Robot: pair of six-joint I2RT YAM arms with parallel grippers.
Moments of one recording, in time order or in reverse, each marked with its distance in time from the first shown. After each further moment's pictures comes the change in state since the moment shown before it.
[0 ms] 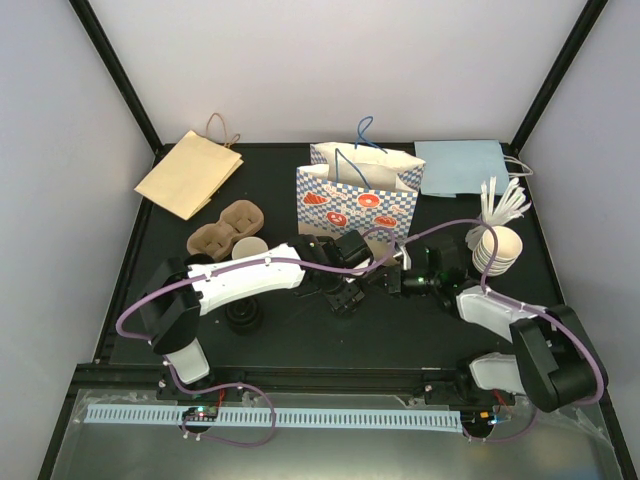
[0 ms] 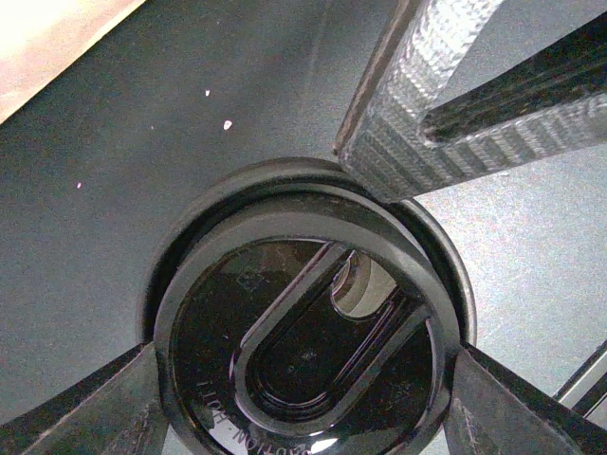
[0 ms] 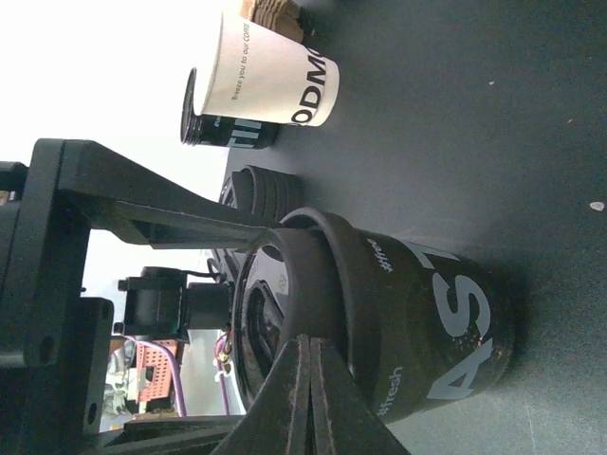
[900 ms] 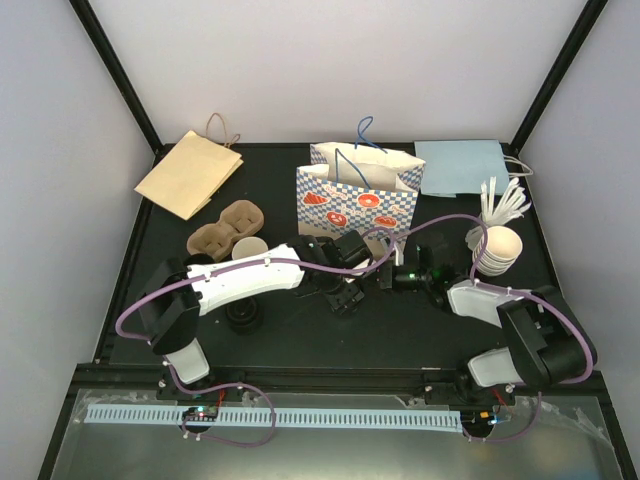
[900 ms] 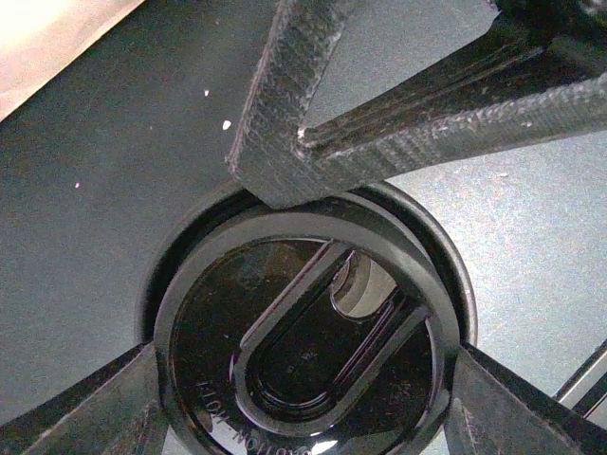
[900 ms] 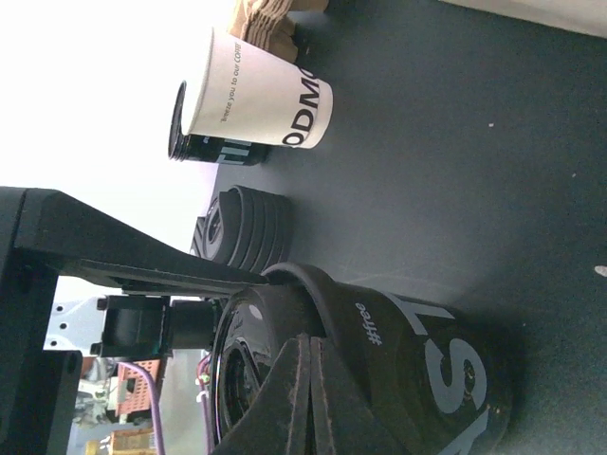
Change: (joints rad) left arm 0.000 -0.003 -0.010 0.013 0.003 0.000; right arm 0.048 0.123 0.038 0.101 0.045 0.013
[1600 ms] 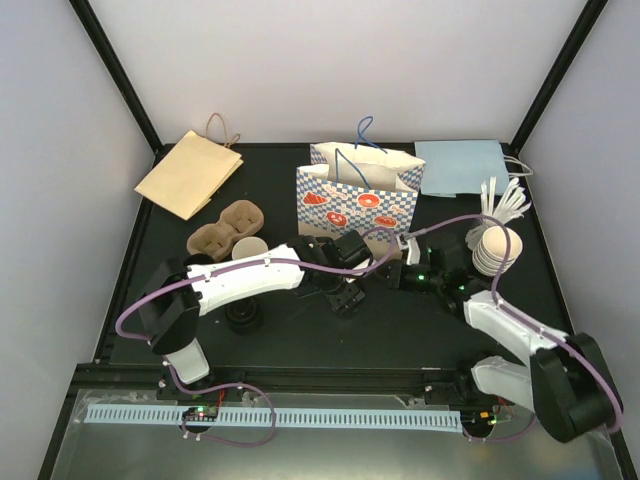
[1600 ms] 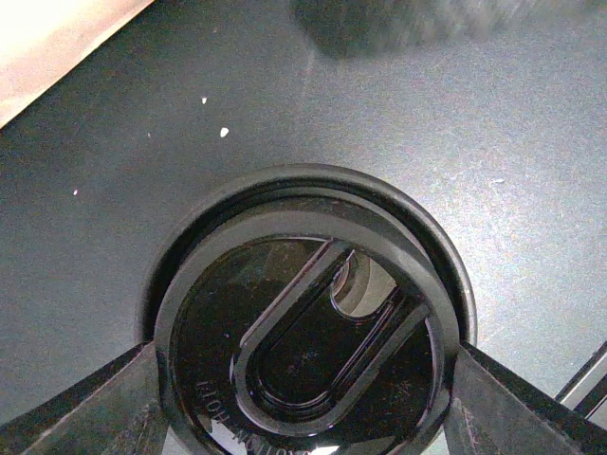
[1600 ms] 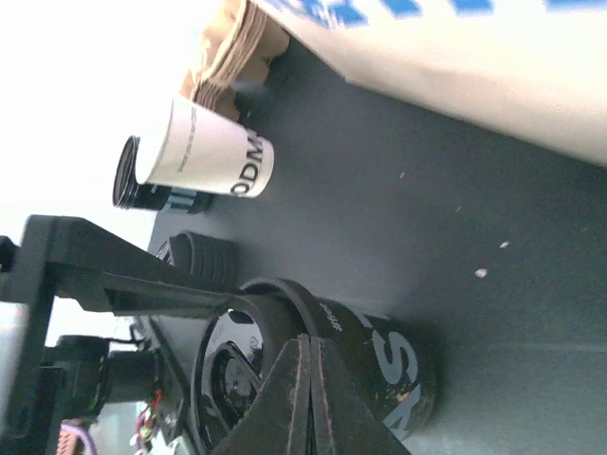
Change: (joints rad) left arm 0.000 -0.002 -0.003 0.010 0.001 -0.006; right arm 0.003 -0.225 -0.008 -0.214 0.210 -0.053
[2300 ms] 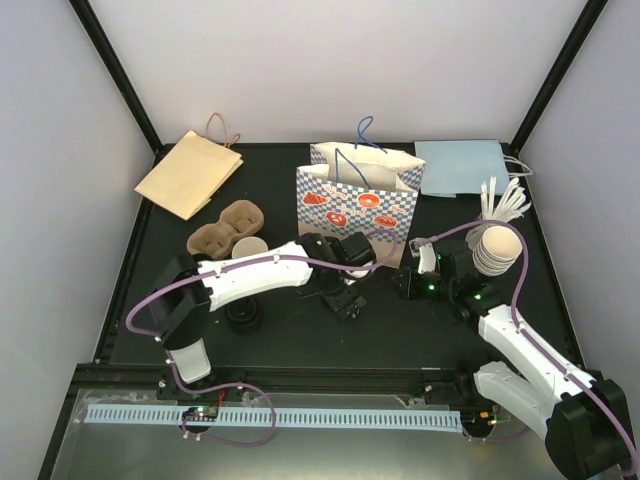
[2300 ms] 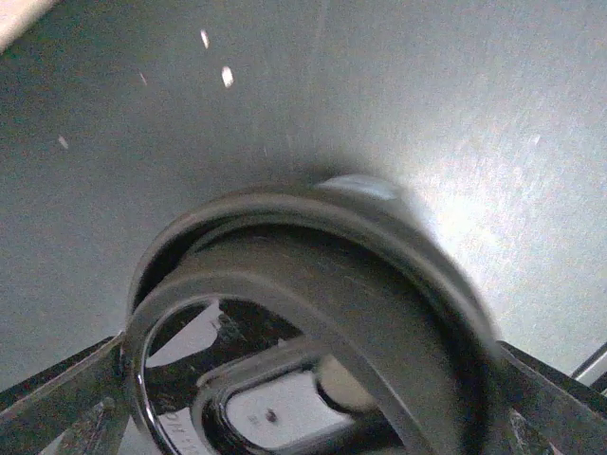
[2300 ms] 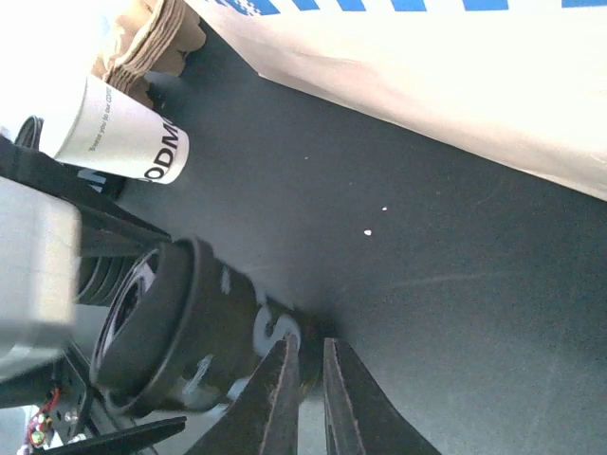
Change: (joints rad) left arm 0.000 0.032 0.072 -0.077 -0.027 -0.015; right arm -0.018 -0.270 0.040 -0.405 0.222 -0.183
